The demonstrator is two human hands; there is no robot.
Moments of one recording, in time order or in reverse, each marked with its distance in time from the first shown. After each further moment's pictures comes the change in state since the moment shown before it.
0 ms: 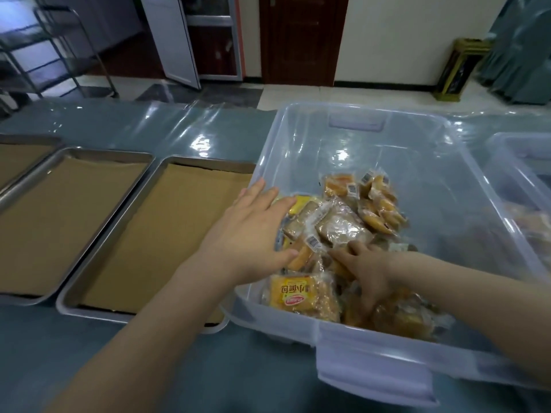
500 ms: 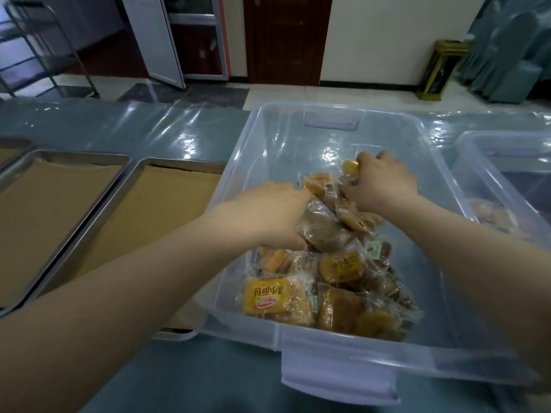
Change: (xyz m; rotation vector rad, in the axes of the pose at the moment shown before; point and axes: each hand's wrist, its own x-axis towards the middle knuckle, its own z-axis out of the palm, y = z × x) left_hand 0.065 0.047 -0.014 0.117 -0.220 0.094; right_hand -0.010 0.058 -0.075 0.296 0.892 0.414
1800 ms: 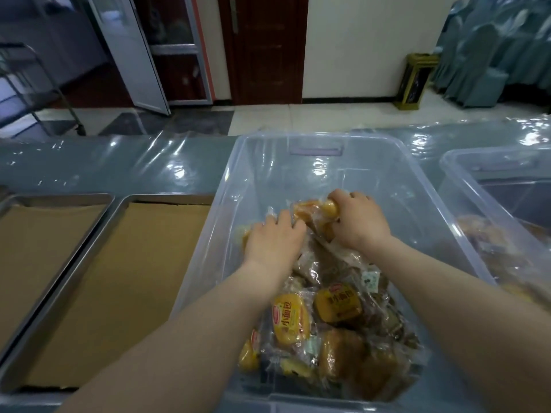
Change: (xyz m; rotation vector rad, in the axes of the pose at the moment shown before) left_hand 0.056 0.004 0.044 0.238 0.213 -0.099; right_hand 0.018 0.002 0.043 0.220 -0.046 -0.028
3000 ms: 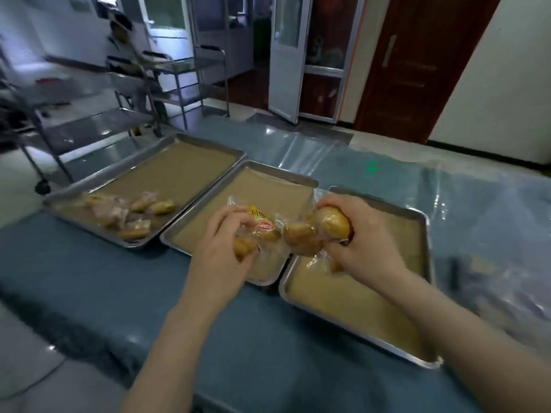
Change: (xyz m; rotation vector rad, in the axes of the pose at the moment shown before) left_hand -0.414 -0.362 0.034 -0.715 0.726 -0.576; right_hand -0.193 -0.468 0.051 0.530 0.074 -0.779
